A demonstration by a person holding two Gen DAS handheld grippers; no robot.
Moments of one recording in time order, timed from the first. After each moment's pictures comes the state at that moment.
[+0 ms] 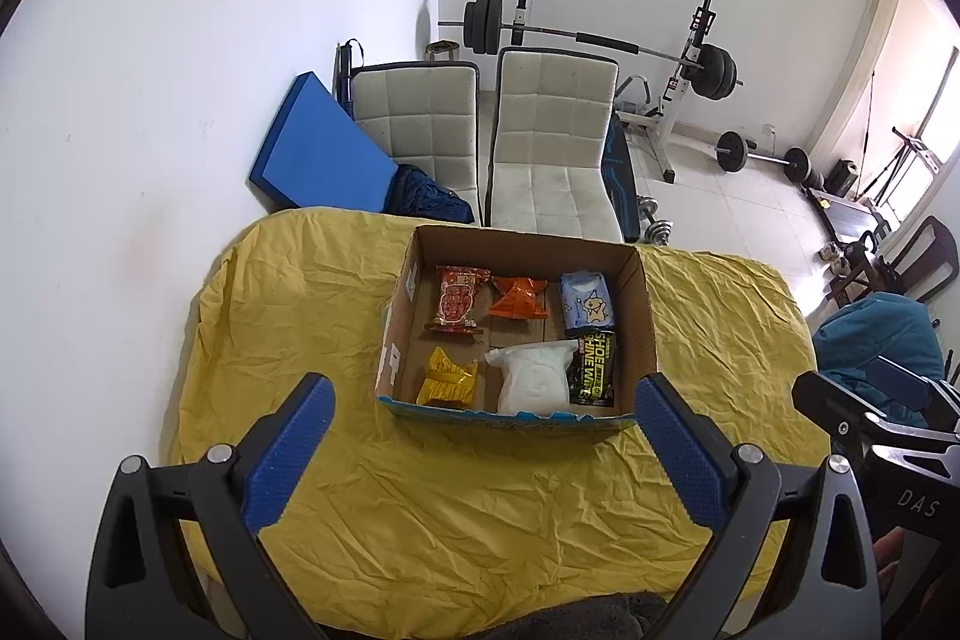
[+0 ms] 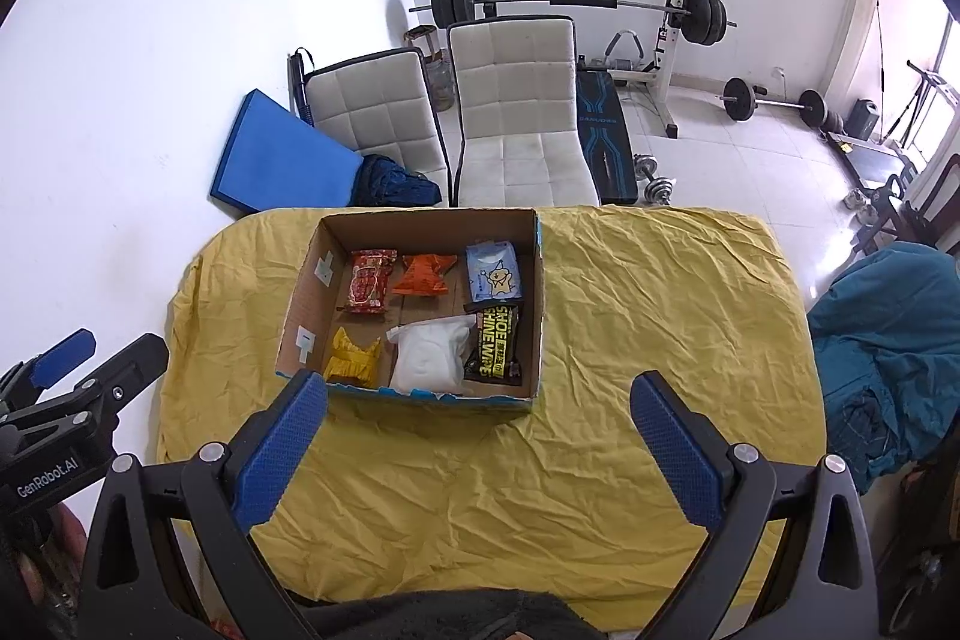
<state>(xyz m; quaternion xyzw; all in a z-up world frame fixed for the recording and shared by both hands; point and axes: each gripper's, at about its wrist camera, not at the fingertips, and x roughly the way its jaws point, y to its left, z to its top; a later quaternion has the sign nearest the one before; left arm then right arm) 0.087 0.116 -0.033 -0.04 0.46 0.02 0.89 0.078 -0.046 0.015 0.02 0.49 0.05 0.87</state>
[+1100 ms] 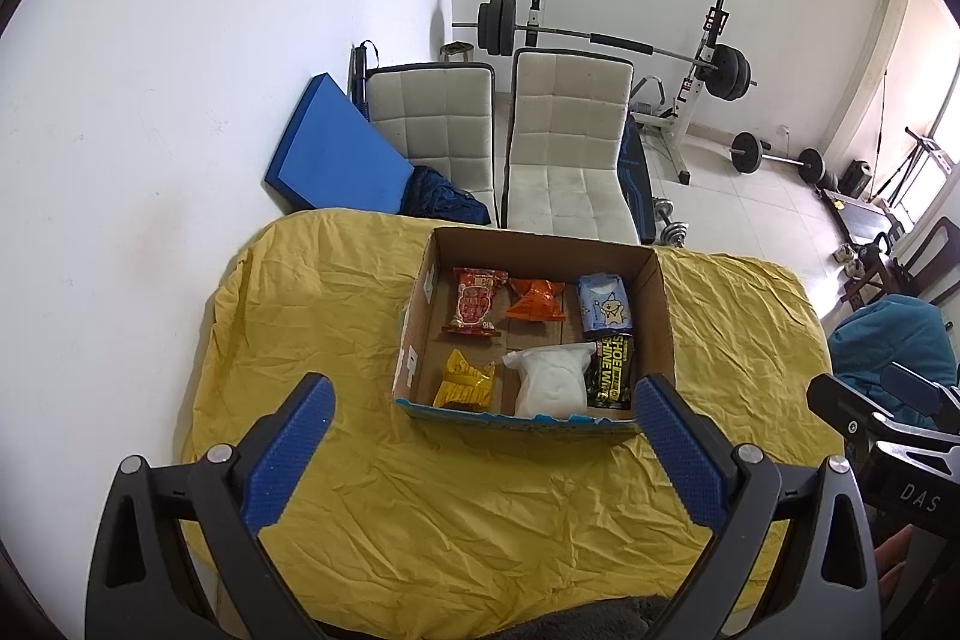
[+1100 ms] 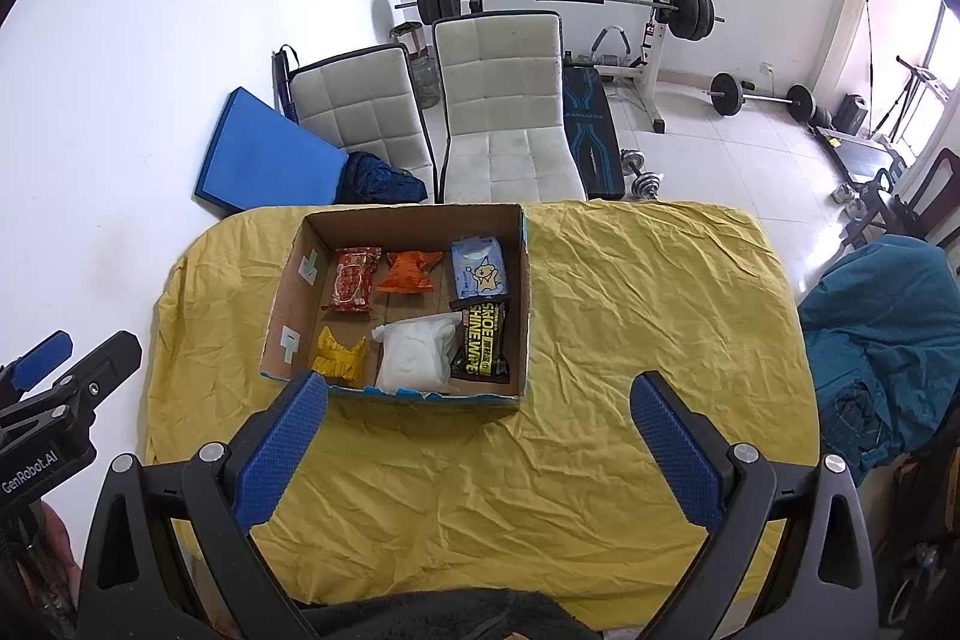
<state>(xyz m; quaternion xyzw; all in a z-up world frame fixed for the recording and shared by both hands) 0.089 0.122 -0.037 -0.03 0.46 0.03 0.89 0.080 -0.048 0.007 0.02 0.49 0.03 0.87</state>
